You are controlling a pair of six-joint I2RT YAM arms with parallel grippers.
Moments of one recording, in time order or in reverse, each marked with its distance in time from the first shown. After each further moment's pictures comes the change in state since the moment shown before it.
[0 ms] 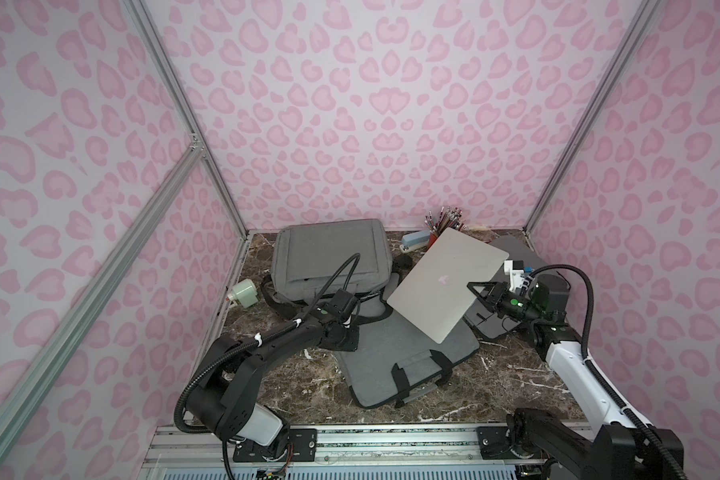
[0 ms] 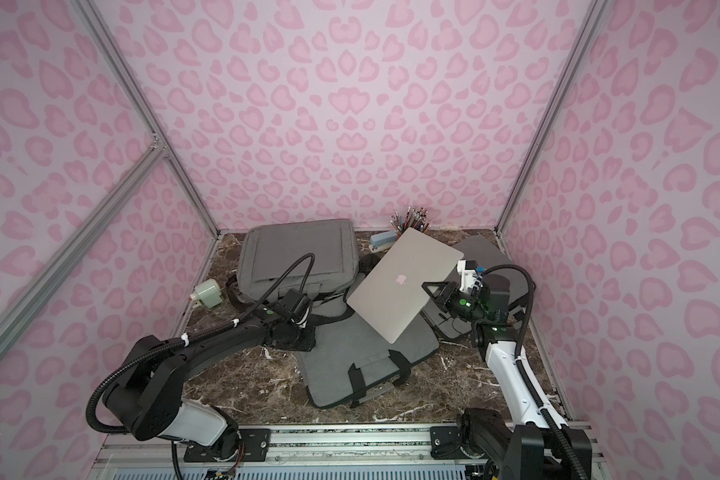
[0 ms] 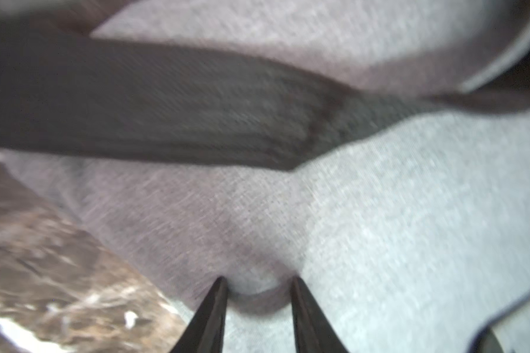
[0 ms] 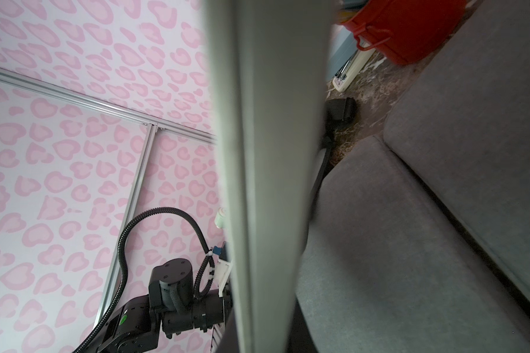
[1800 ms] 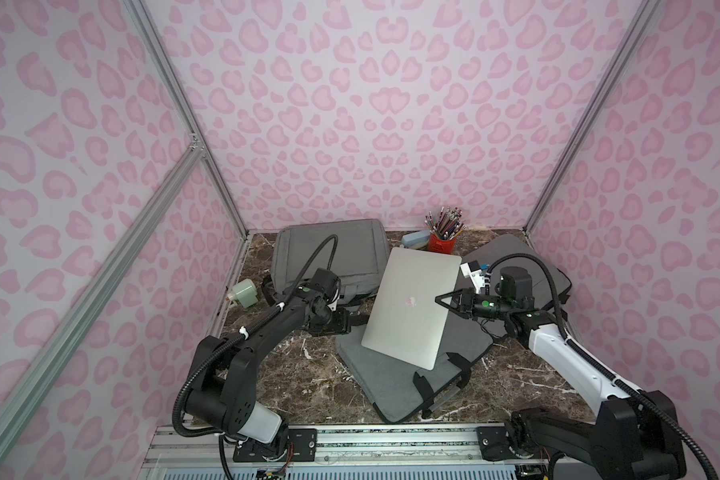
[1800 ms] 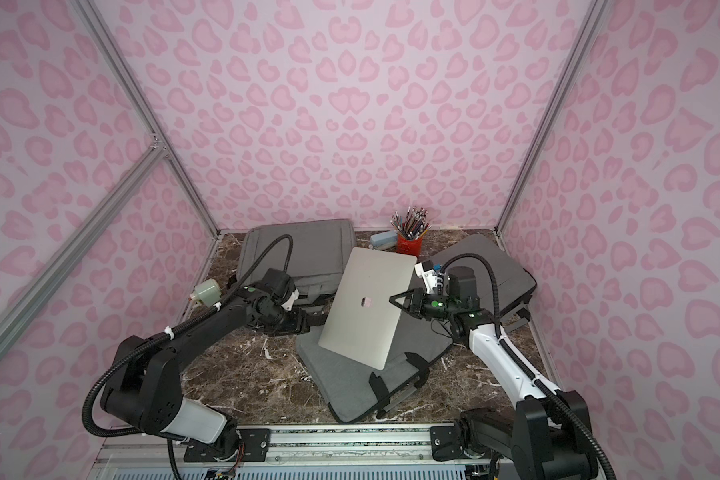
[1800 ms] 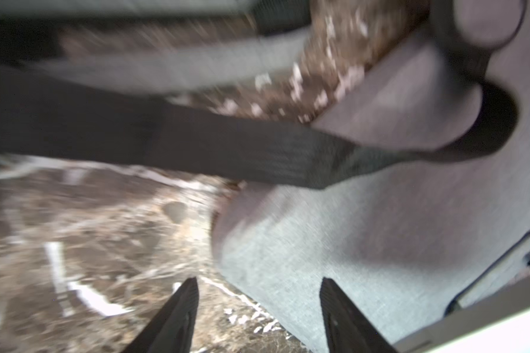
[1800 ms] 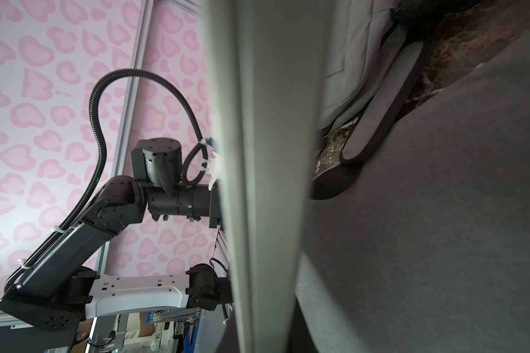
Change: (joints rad) left arm 0.243 0.015 0.196 -0.181 0.053 0.084; right arm 0.255 0.146 0.089 -0.124 -0.113 -0.171
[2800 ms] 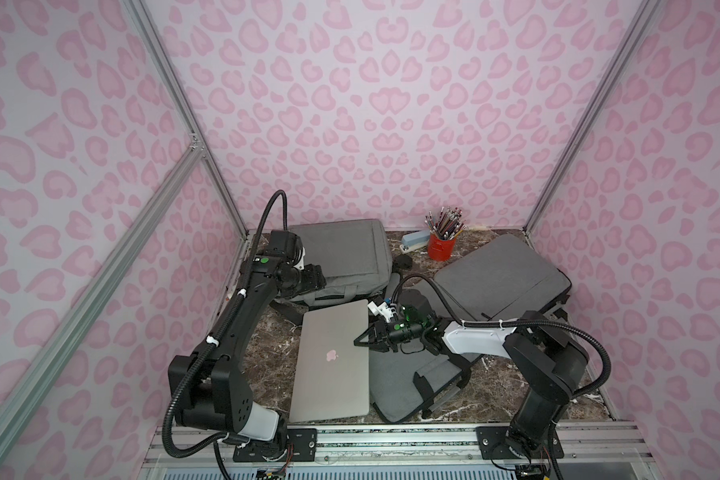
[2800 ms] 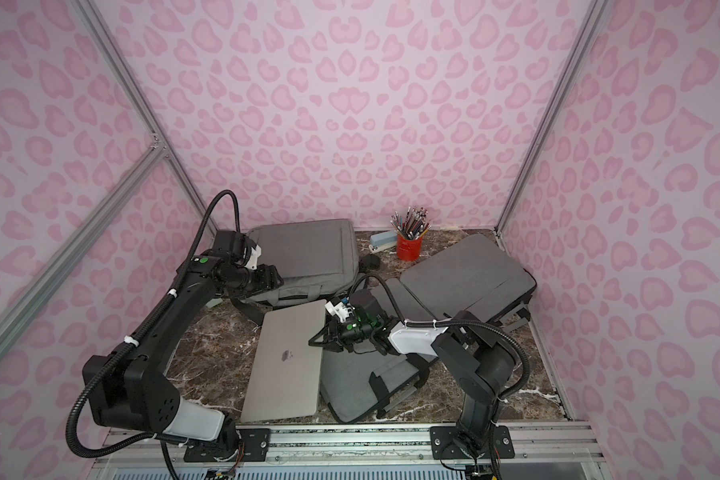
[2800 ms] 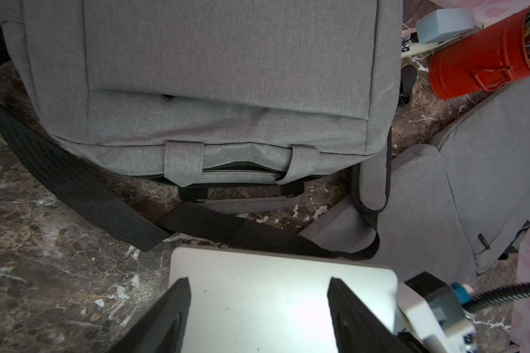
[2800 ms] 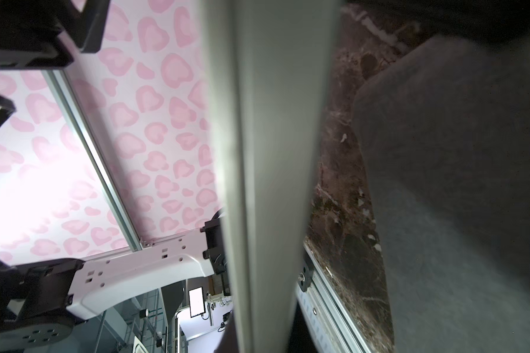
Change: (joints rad) left arm 0.216 -0.035 0.291 -0.101 0.046 0.040; right arm 0.637 0.583 0.151 0.499 0.125 0.534
